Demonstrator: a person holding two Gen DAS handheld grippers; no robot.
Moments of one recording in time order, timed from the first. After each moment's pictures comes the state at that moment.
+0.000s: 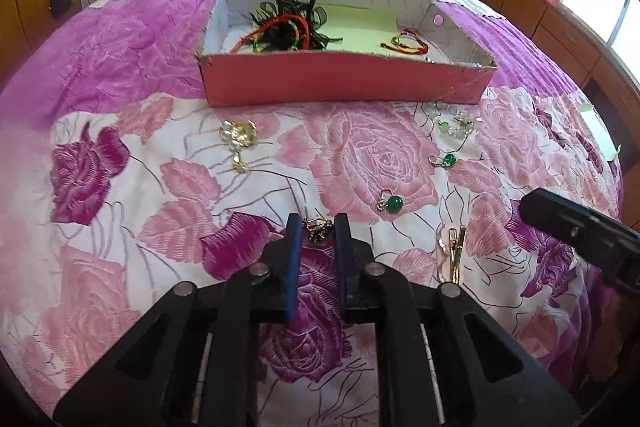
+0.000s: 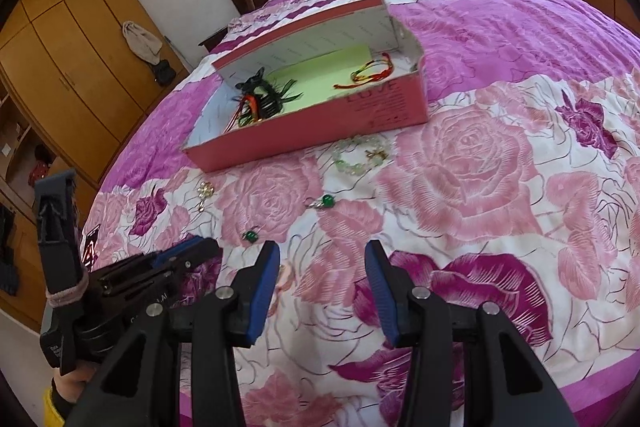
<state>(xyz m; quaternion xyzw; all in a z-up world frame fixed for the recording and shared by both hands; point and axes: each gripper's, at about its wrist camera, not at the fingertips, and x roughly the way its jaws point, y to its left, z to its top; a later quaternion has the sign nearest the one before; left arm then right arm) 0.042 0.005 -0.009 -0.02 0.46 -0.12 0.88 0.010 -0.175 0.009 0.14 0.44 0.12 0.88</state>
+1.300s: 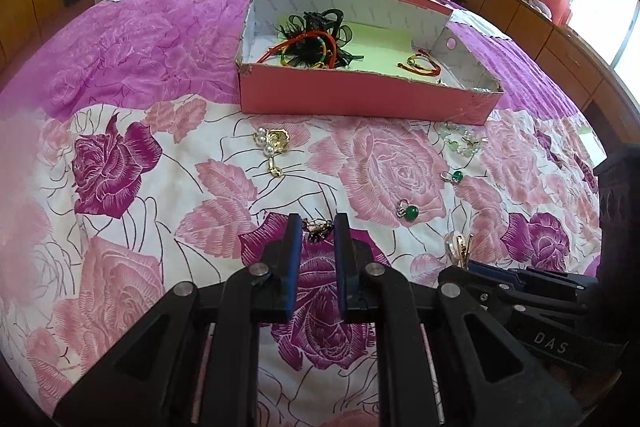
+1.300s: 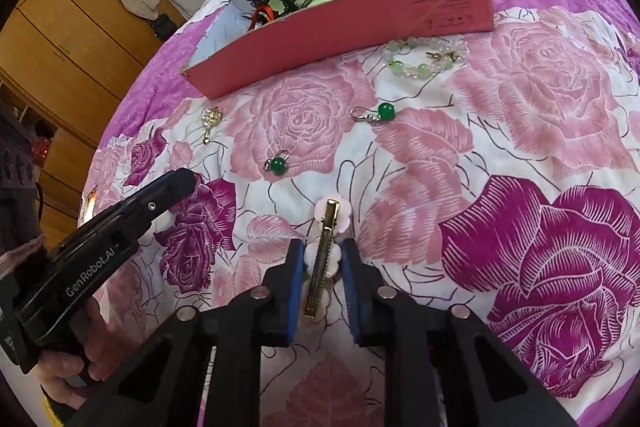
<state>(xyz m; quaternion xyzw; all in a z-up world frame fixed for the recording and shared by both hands) 0.038 0.026 -0.001 -0.05 0.45 -0.11 0.89 0.024 -0.132 -0.038 0.15 0.53 0.15 0.82</state>
